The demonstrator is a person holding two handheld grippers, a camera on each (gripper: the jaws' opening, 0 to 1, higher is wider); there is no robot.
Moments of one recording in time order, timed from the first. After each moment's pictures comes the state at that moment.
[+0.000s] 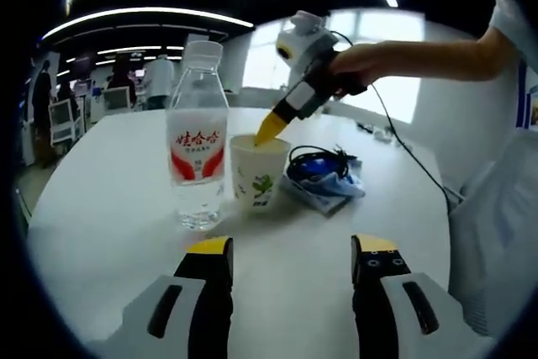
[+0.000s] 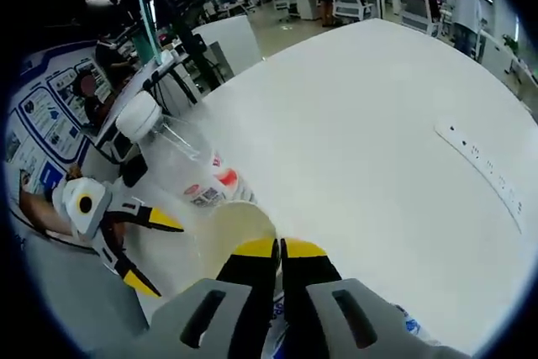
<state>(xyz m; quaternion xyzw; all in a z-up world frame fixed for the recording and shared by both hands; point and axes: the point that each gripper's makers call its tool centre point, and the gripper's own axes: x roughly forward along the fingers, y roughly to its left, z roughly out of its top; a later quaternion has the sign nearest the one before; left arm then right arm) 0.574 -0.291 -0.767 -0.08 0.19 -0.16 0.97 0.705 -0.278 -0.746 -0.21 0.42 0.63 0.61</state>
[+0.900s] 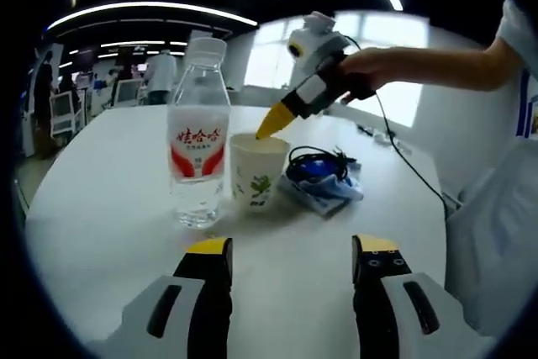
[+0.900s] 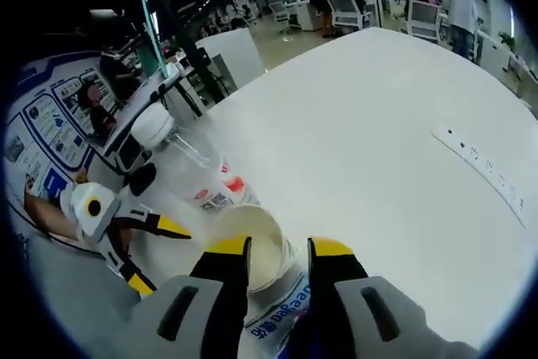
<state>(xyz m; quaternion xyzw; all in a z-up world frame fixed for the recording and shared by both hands) 0.571 -0.294 -0.764 -0.09 0.19 -0.15 0.97 0.703 -0.284 -0.737 -0.19 0.41 0.64 0.62</state>
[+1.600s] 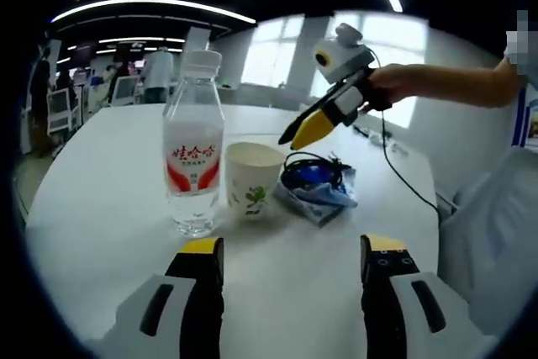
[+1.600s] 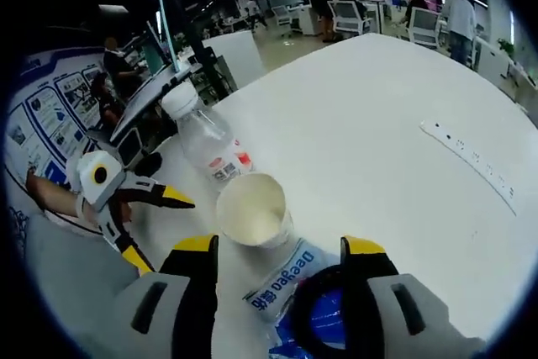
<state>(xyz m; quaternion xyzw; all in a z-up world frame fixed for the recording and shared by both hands) 0.573 -0.299 -0.752 -0.10 0.20 -0.17 0.96 0.706 -0.322 -0.730 -0.19 0.40 0.64 0.63</state>
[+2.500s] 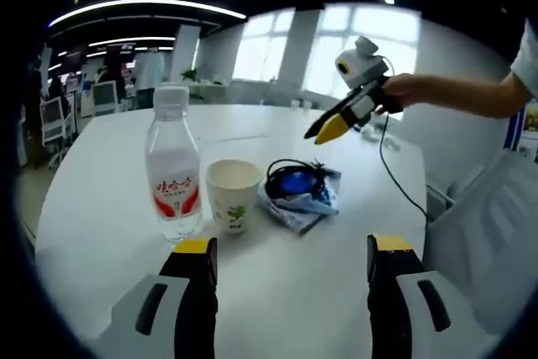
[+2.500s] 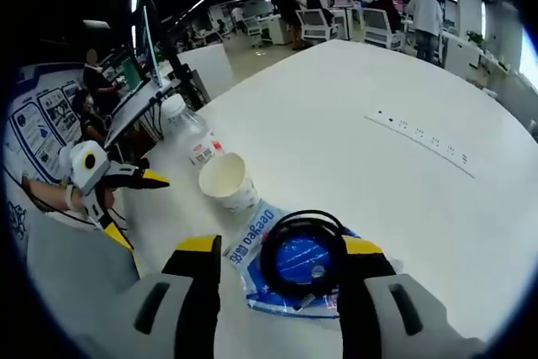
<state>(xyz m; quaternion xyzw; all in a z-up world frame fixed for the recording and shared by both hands) 0.572 -0.316 -0.714 -0.07 0.21 -0.19 0.96 0.737 -0.403 -0.701 -0.17 0.39 0.58 0.69</state>
